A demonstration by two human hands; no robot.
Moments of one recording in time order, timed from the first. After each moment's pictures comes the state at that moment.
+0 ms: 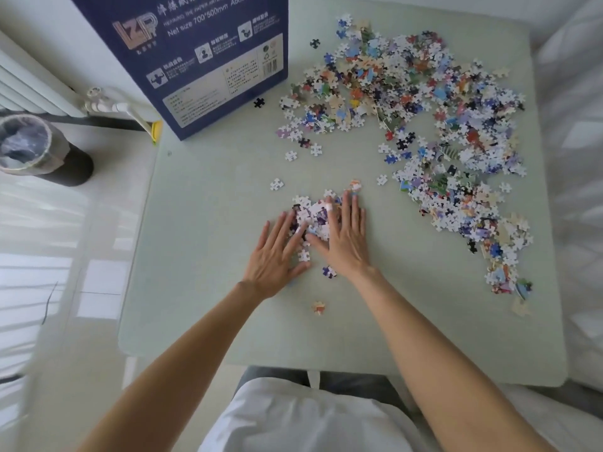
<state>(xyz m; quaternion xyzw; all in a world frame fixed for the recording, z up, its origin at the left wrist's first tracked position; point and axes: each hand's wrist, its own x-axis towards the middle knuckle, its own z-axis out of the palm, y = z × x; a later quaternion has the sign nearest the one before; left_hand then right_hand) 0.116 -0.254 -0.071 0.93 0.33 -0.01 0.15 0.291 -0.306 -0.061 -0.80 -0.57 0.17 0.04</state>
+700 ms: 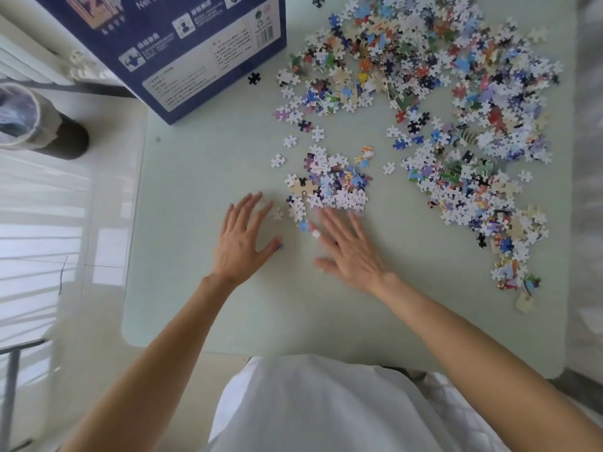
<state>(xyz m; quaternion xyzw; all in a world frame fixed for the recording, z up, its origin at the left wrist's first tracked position) 0.089 -0.221 -0.046 0.88 0.41 0.08 0.22 0.313 -0.334 -0.063 -0.62 -0.77 0.11 0.00</state>
